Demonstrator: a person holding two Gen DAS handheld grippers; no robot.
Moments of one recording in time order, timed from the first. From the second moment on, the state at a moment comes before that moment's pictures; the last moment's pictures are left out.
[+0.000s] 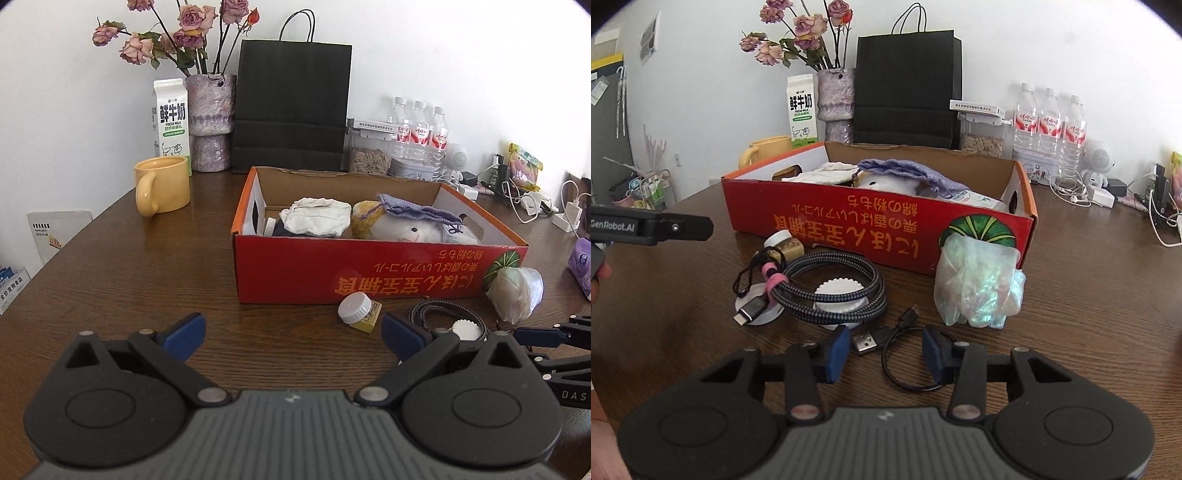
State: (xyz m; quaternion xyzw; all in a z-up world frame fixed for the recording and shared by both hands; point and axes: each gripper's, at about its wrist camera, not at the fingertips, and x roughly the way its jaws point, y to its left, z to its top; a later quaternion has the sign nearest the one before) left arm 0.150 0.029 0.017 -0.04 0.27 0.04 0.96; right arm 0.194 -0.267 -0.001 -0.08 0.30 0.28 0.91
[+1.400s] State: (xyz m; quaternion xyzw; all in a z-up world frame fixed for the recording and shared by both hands) left arm 0.220 0.014 -0.012 -0.11 0.31 0.02 0.94; right arm 0.187 -0.280 0.000 -0.04 0.24 0.24 0.94
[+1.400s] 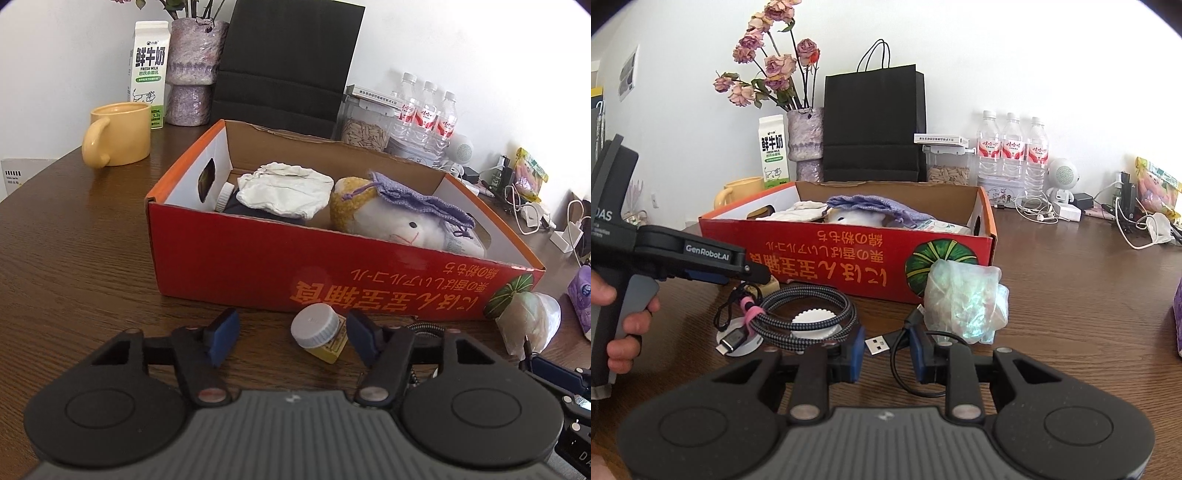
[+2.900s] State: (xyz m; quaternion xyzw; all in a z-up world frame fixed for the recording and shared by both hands) left arm 0.186 0.009 0.054 -0.09 0.19 -0.02 0.98; right arm 0.193 -0.238 0.061 -0.05 0.15 0.27 0.95
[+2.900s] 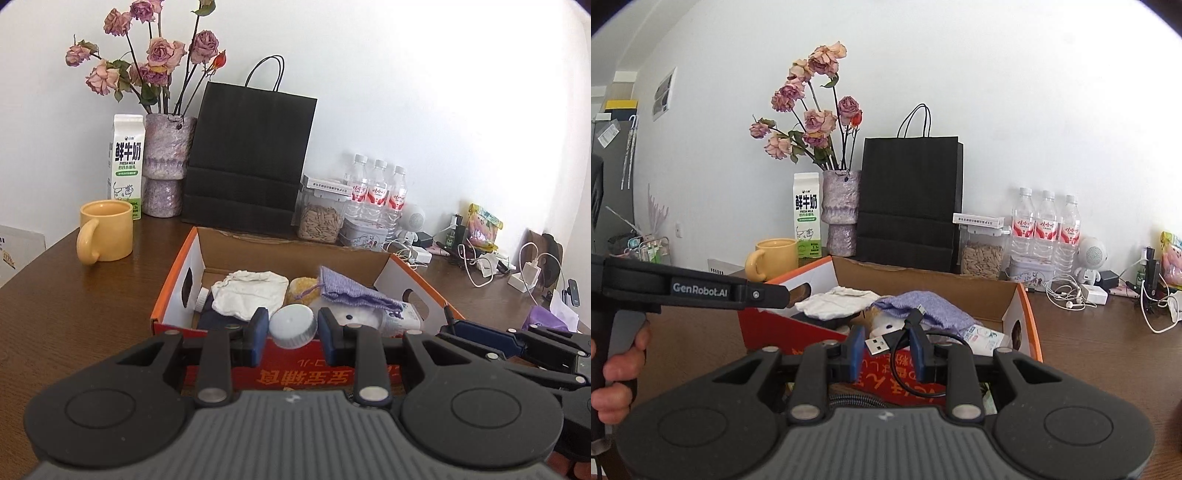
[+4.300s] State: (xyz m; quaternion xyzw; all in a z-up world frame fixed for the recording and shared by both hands) left arm 0.280 0.014 0.047 -0.07 0.15 0.07 0.98; right arm 0.311 -0.221 0.046 -0.01 0.16 0.19 0.97
